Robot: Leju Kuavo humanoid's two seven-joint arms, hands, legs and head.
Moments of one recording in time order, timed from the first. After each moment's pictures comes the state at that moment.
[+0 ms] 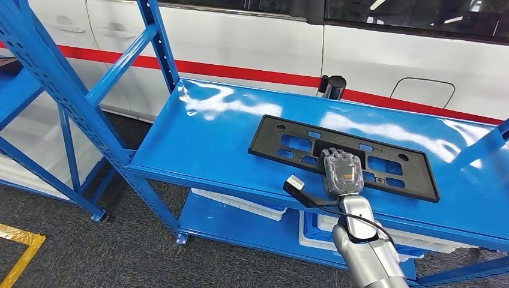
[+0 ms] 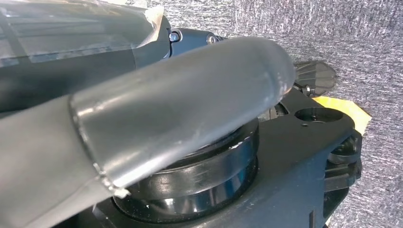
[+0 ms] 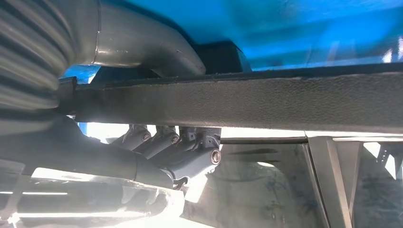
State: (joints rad) left arm -0.05 -0.21 0.29 -0.18 -0.30 -0.01 -0.03; right arm -0.37 -0.02 0.28 -1.08 1.51 -0.38 0.14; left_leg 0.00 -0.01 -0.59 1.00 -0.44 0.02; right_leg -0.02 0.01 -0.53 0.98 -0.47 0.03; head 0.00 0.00
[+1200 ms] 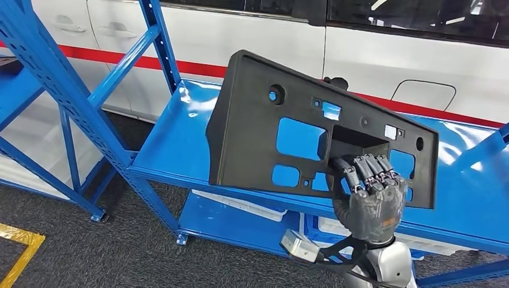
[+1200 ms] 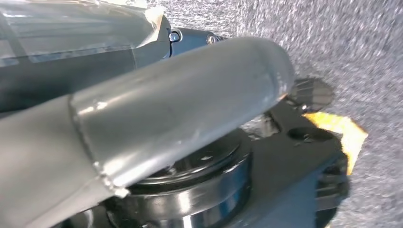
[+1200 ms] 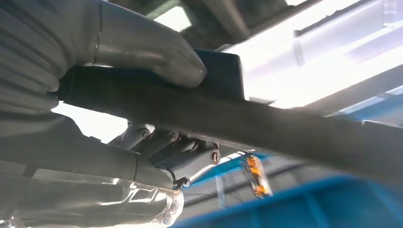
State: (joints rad) left arm -0.05 -0.20 0.30 -0.18 -0.29 0.04 -0.04; right arm -0.03 -0.02 0.32 -1.93 1.39 -0.64 -0.20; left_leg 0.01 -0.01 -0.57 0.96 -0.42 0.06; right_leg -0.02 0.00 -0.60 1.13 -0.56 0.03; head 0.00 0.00
